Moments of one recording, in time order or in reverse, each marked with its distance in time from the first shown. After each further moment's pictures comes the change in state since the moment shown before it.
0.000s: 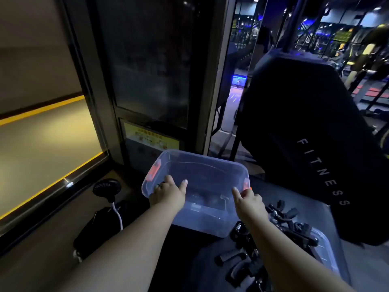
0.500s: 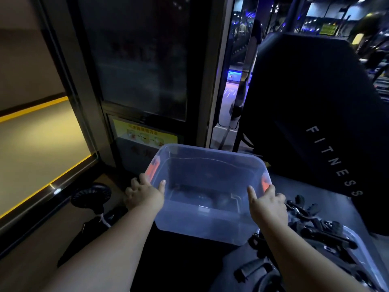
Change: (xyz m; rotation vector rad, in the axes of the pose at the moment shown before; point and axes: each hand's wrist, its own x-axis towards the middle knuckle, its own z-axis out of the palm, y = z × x) left_hand 0.121 -0.084 0.055 0.054 0.188 -0.088; right_hand 0.058 0.017 0.074 -0.069 0.244 0.149
